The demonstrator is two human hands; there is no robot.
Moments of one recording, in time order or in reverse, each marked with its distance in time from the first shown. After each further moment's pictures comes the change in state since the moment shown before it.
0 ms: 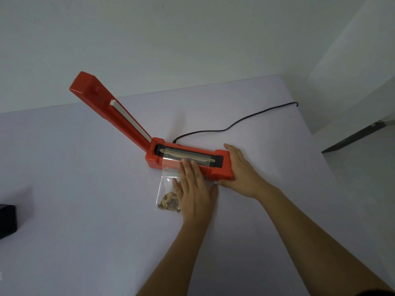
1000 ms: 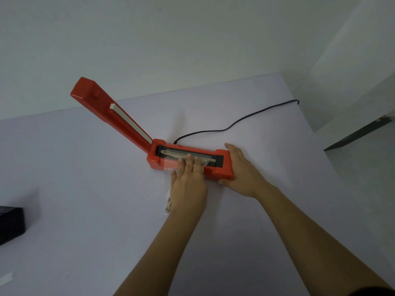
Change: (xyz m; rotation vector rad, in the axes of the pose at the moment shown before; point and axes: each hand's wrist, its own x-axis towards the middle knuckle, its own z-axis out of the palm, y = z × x) left_hand 0.025 0.009 -0.070 0.117 -0.296 0.056; right_hand 0.001 0.001 0.001 0.008 0.023 0.037
